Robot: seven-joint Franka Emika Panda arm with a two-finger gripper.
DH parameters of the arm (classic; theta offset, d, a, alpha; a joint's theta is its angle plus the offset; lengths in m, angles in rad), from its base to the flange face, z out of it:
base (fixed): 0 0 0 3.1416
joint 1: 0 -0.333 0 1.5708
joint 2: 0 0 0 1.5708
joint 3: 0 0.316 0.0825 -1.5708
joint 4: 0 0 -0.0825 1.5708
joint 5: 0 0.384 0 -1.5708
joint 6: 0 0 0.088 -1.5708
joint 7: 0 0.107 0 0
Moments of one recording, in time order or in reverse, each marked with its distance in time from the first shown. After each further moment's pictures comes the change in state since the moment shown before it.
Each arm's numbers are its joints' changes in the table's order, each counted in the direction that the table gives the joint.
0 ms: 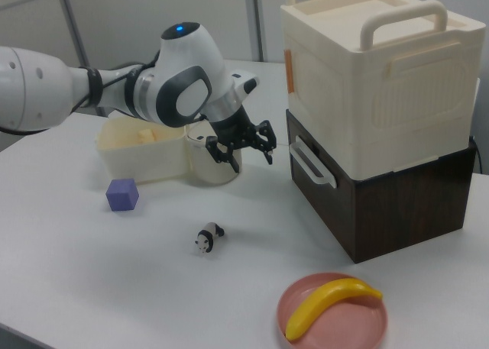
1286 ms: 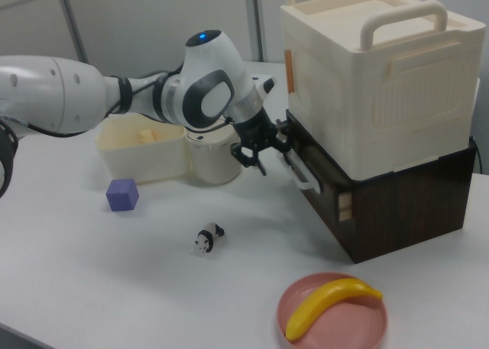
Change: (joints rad) arm -0.003 0.194 -0.041 -0.195 -0.010 -0.013 -0.153
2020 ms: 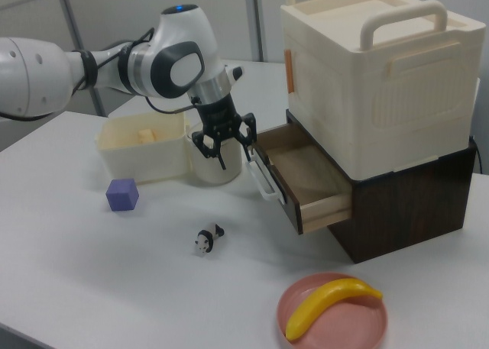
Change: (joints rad) arm -0.060 -0.109 0.033 0.005 0.001 0.308 -0.059
